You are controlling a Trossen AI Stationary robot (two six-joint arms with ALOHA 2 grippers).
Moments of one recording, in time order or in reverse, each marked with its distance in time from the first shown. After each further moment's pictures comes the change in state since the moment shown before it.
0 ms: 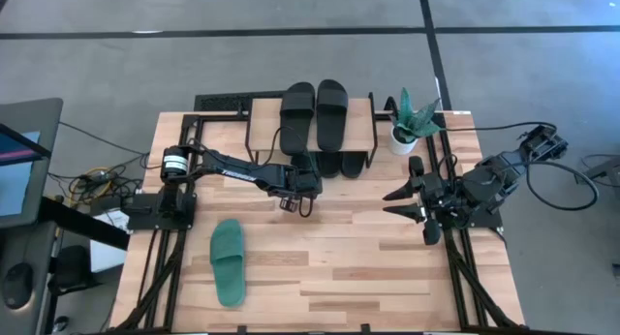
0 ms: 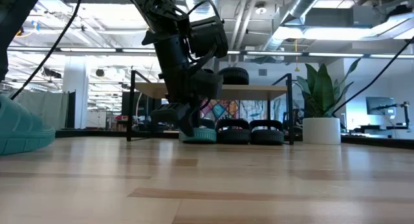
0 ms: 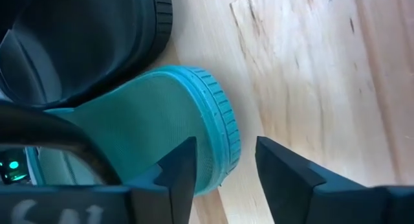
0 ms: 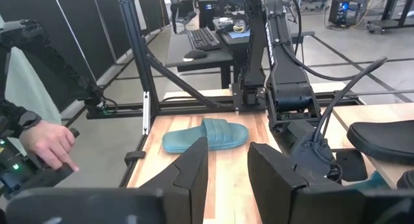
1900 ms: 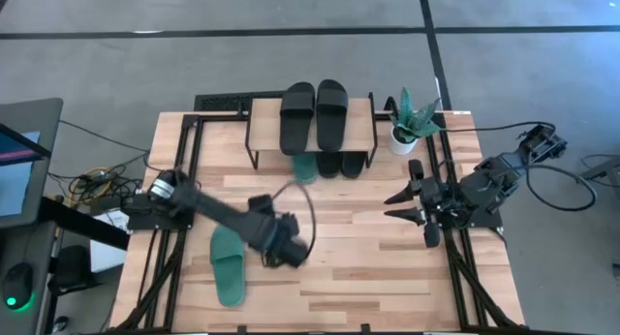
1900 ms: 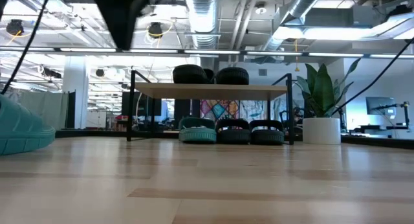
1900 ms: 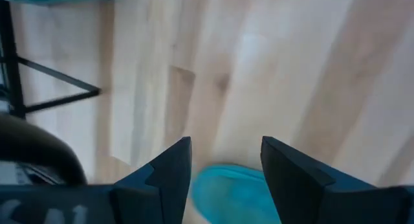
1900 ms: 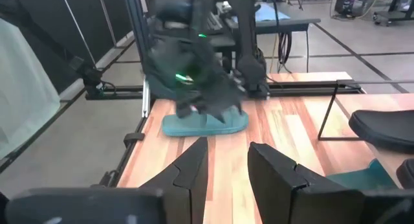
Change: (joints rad) left arm -0.467 -0.010 0.525 -1.059 0.129 -1.144; right arm 0.020 0.000 -0.007 -0.058 -0.003 -0.001
